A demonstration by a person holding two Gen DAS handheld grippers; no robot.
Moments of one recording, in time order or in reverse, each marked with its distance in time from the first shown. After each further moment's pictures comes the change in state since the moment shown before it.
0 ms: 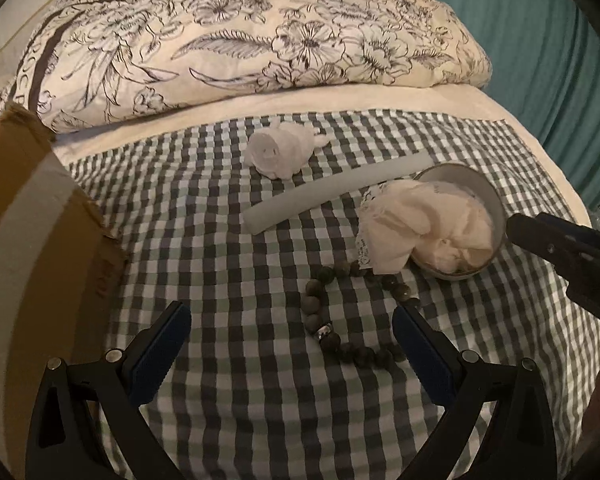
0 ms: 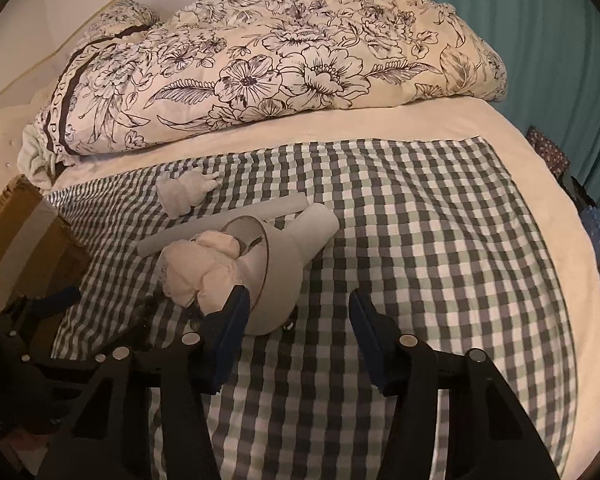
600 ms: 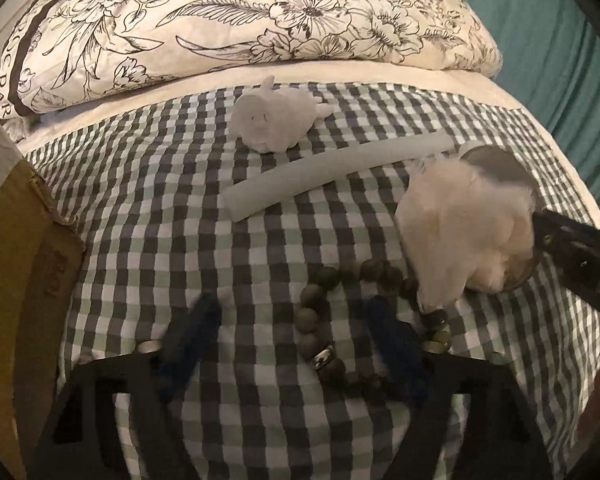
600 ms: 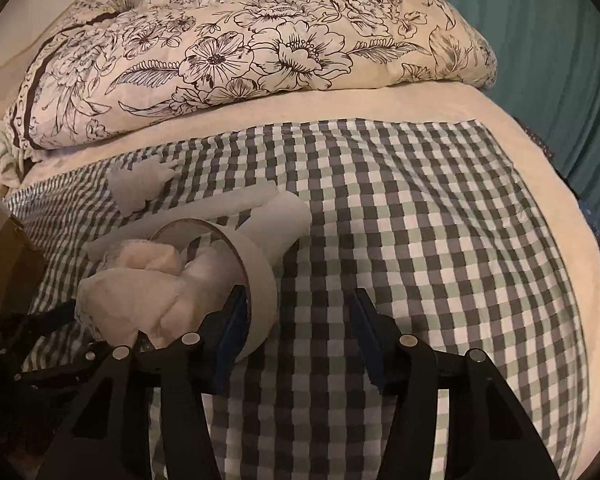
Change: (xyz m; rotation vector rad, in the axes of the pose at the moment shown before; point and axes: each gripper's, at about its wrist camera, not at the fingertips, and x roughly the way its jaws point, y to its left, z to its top) left arm 0.035 -0.004 0.003 -0.020 0.034 -0.021; right arm 0.039 -0.012 0.003 0.020 0.031 -0.080
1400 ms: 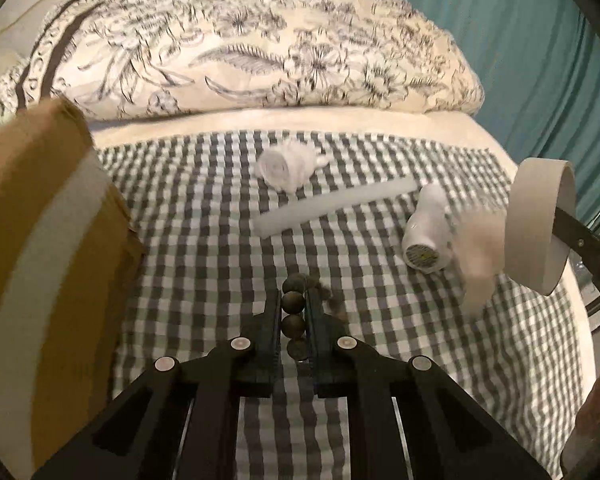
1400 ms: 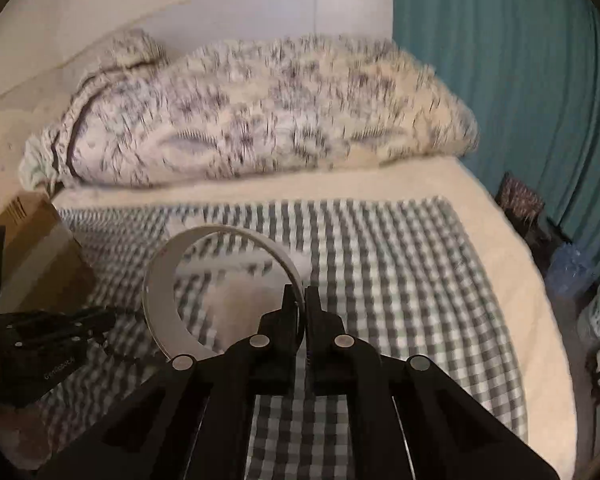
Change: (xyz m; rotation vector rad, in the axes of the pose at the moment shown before) left arm -0.080 0.020 -0.005 -0.047 -0.074 -0.052; right arm -0.115 0.009 -0.008 -0.088 -0.228 -0.035
